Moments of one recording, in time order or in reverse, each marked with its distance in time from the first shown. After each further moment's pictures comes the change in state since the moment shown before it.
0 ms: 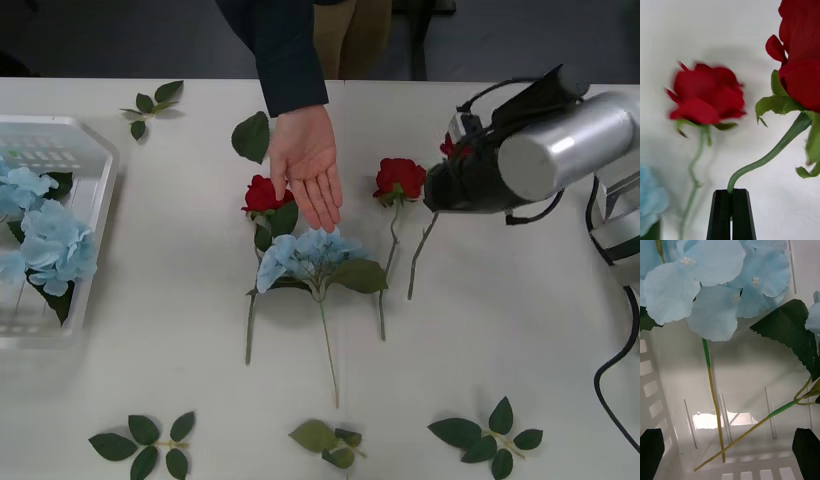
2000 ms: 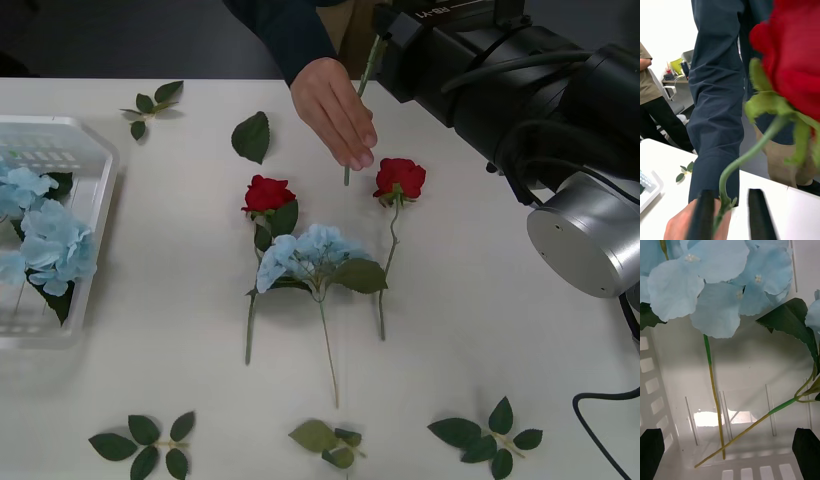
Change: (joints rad) right arm 0.181 0.079 -0.049 -0.708 0.383 -0.511 0.017; left arm 0.000 0.000 0.011 0.004 0.000 0.018 0.000
